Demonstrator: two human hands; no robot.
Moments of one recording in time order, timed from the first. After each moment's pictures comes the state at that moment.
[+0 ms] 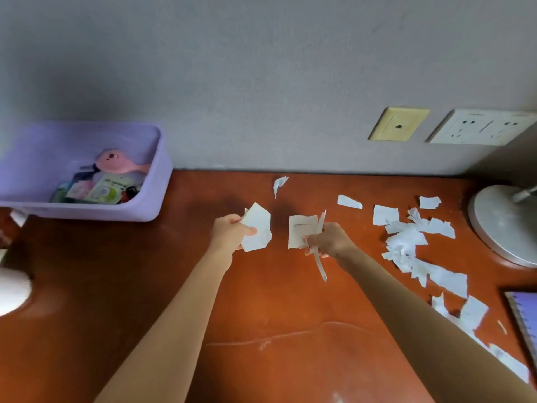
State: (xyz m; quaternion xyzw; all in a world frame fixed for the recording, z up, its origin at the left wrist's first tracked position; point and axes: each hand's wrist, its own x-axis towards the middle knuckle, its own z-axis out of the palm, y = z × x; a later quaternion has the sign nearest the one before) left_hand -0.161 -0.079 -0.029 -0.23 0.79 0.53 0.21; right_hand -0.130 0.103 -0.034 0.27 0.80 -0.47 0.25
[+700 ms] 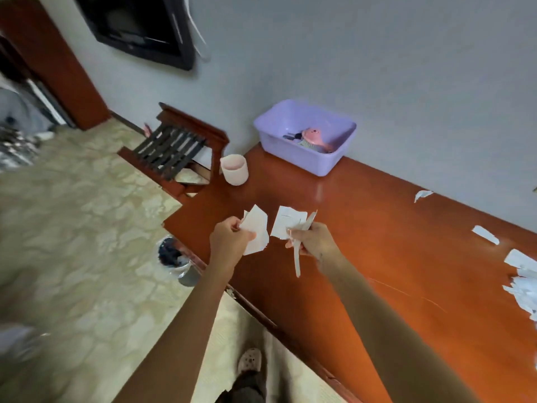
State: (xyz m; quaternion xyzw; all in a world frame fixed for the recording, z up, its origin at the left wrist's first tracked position) left_hand 0.146 -0.270 0.068 -0.41 0.77 0.49 -0.08; right_hand 0.074 -0.138 0.063 0.03 0.74 -0.58 0.33
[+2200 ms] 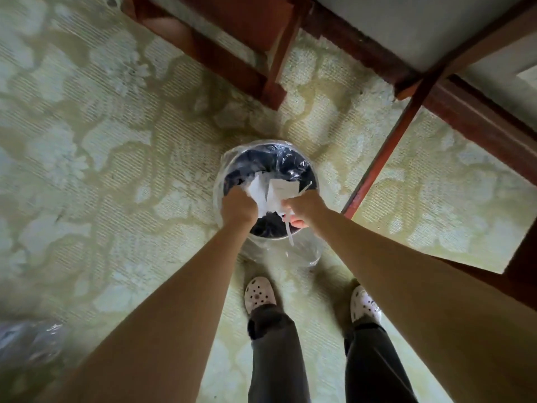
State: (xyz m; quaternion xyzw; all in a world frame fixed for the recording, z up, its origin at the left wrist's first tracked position) left_hand 0.073 -0.891 -0.476 -0.45 0.77 0.34 0.29; right_hand 0.023 -0.786 -0.455 0.25 0.75 -0.32 0.52
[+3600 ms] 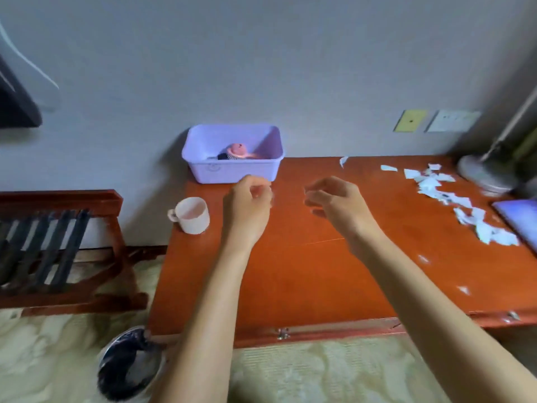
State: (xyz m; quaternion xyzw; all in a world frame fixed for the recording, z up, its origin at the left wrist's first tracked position) left_hand 0.088 -0.438 0.126 0.03 0.80 0.60 0.00; right_hand 0.127 -0.306 0.144 0.16 0.81 -0.57 -0.07
